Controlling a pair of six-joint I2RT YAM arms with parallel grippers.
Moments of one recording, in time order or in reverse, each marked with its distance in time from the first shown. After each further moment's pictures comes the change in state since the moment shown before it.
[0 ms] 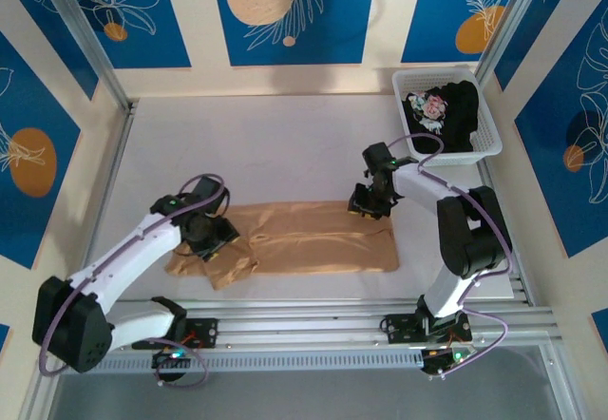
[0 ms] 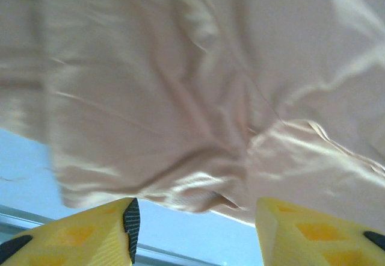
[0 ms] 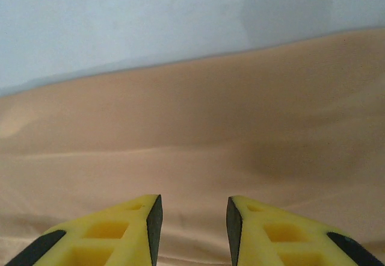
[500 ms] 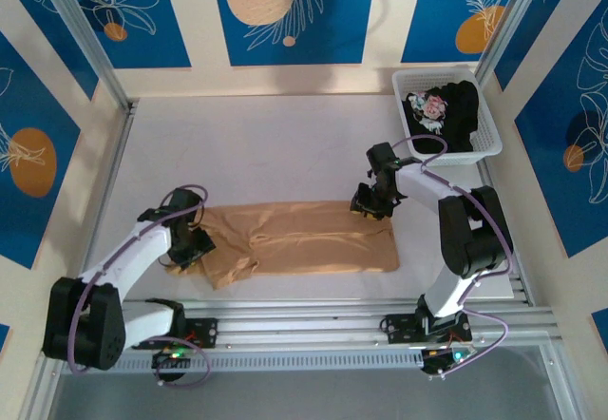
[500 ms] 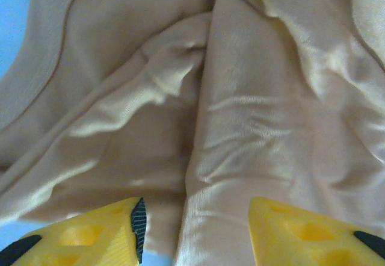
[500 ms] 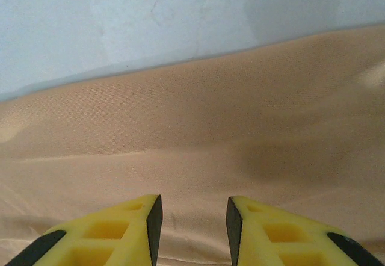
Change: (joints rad) left arm 0.262 0.035 -0.208 0.175 -0.048 0.315; right arm -0.021 -0.002 -0.006 0.001 -0.020 0.000
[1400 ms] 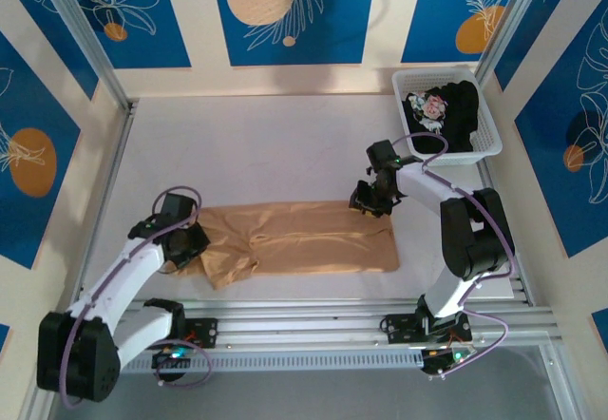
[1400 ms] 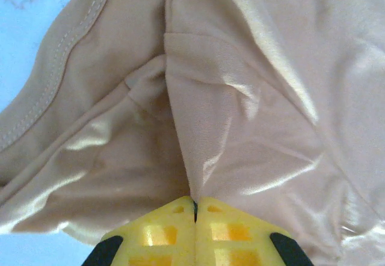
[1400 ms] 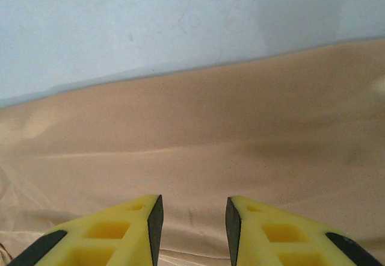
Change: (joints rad) left arm 0.003 -0.212 -0.048 0.031 0.000 -0.037; right arm 0.006 -0.016 0.015 0.003 -0.011 0.000
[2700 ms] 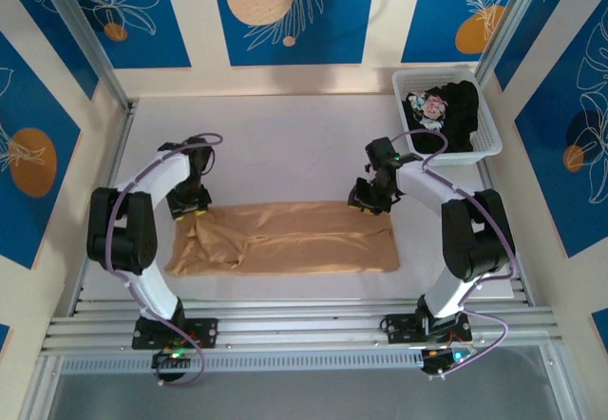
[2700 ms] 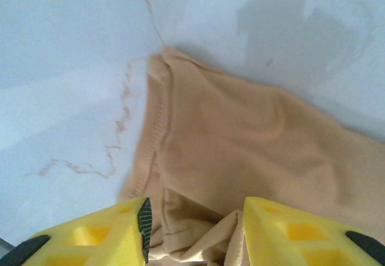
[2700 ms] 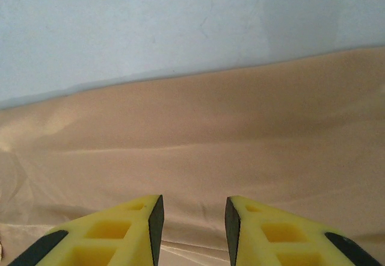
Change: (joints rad) left arm 0.024 0.743 0.662 -0.311 -0.295 0.230; right arm 0.005 -0.017 0.016 -0.019 -0.002 0.000
